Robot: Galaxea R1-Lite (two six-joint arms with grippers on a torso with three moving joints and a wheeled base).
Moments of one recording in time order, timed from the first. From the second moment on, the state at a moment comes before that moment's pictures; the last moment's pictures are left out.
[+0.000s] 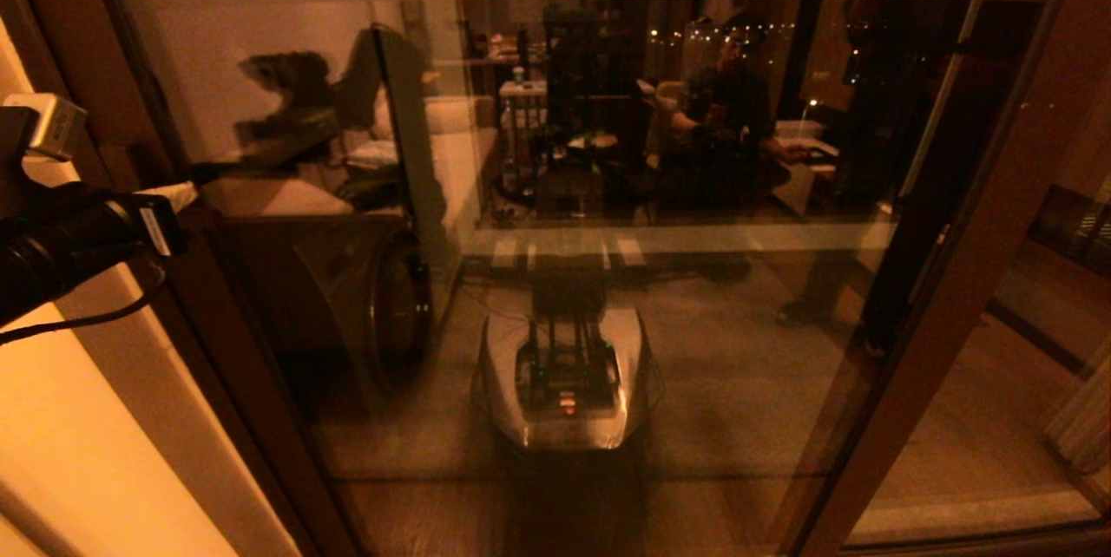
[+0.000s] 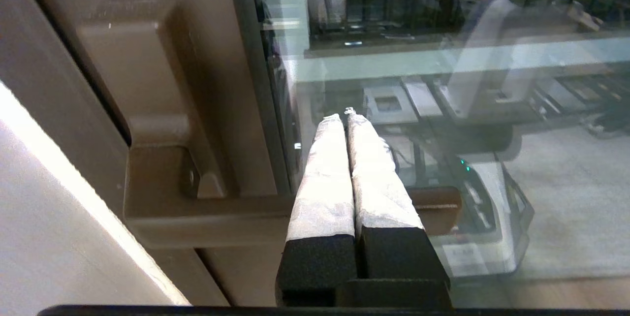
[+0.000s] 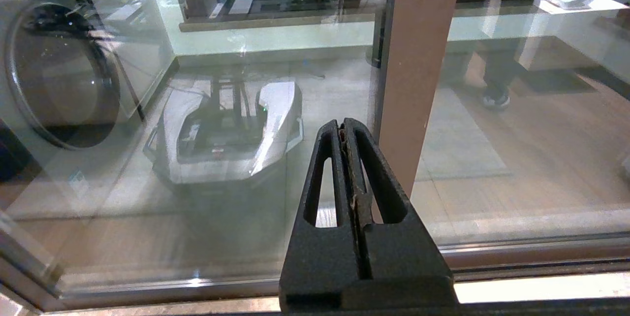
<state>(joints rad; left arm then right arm) 0.21 1.55 -0.83 -0.68 -0.26 0.07 0.00 0.00 0.00 0.00 0.00 0.00</state>
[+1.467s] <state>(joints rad) 0.22 1.57 -0.63 -0.85 -0.26 0.09 0.00 0.00 0.00 0.00 0.00 0.00</state>
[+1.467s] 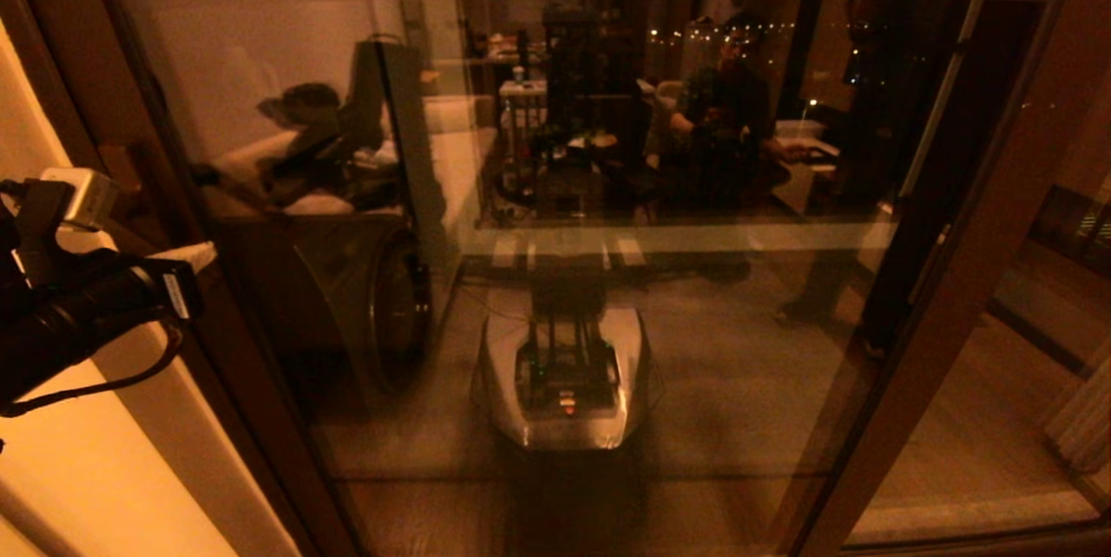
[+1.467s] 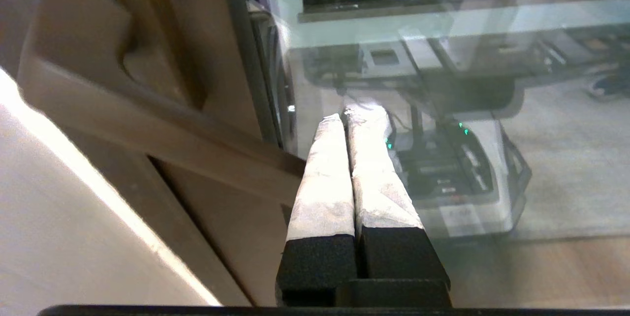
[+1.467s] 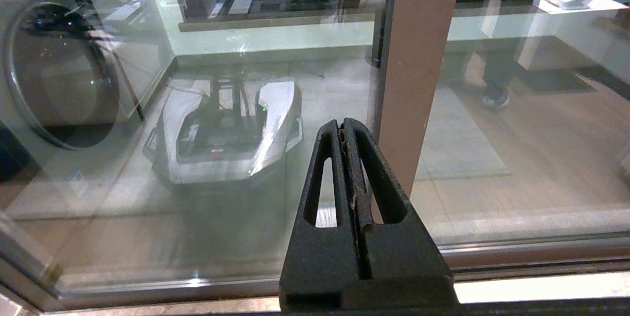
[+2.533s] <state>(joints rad) 0.33 1.64 -0.60 -0.94 -0.29 0.09 0.00 0.00 0.00 0.00 0.00 0.00</state>
